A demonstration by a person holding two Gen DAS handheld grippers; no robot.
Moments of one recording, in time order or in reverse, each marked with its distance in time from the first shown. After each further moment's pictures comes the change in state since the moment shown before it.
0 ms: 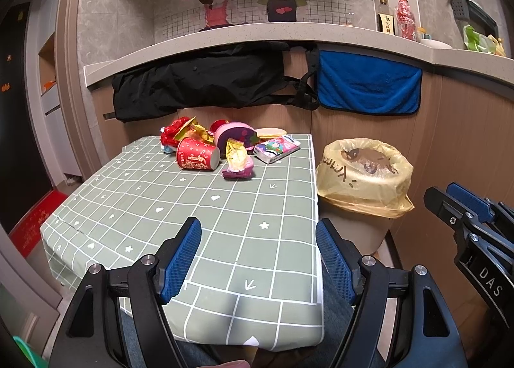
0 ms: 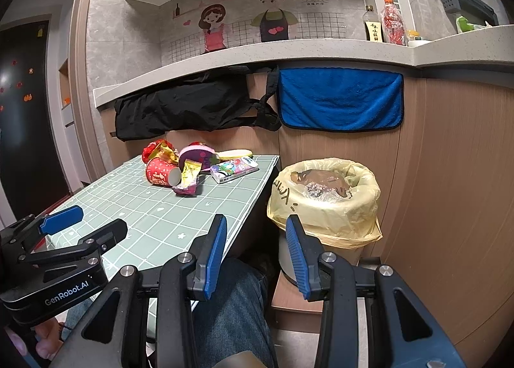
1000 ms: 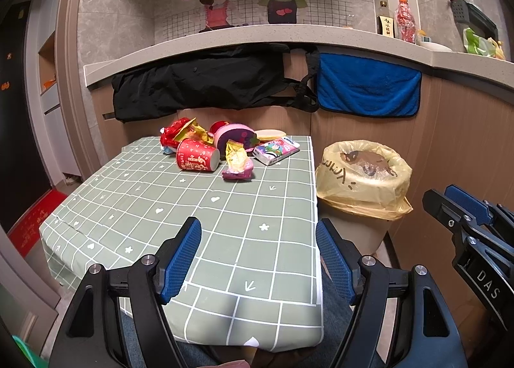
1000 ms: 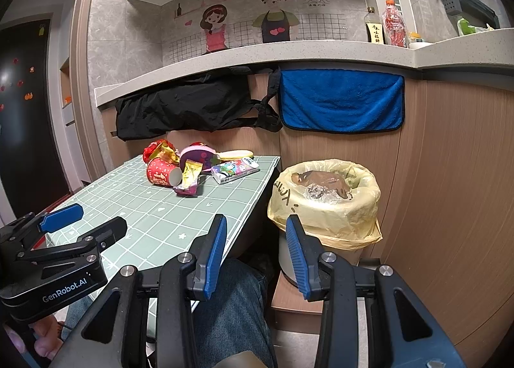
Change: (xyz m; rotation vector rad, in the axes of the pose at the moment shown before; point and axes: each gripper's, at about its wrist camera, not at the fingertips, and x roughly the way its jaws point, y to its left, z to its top) left arm -0.001 0.001 0.002 -0.008 -0.005 -0.003; right arm -0.001 0.001 0.001 0.000 0.001 -0.001
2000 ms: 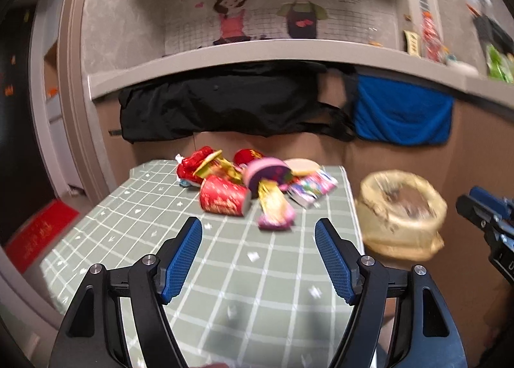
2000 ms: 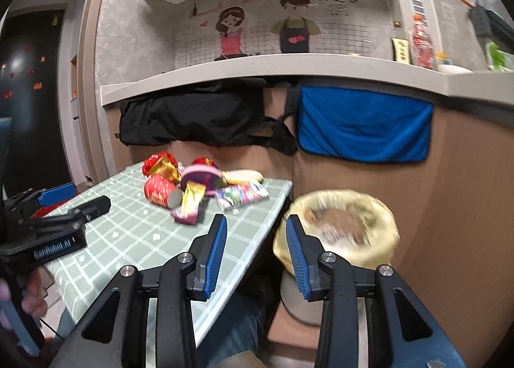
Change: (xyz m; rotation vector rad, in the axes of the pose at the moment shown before) left arm 0.072 0.065 0.073 -0.042 -0.048 0.029; right arm 0.059 0.012 0.058 -0.086 -0.029 0.047
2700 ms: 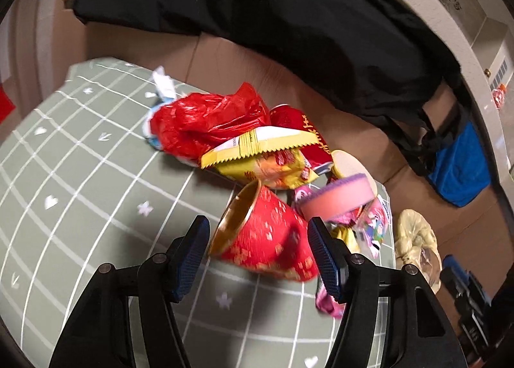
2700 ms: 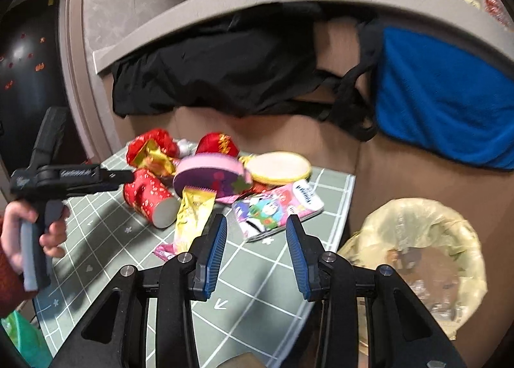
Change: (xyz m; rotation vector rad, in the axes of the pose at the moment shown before) left arm 0.269 0.140 0.036 -0.348 0.396 -0.295; right arm 0.204 0.027 0.040 -0.005 0.237 0.136
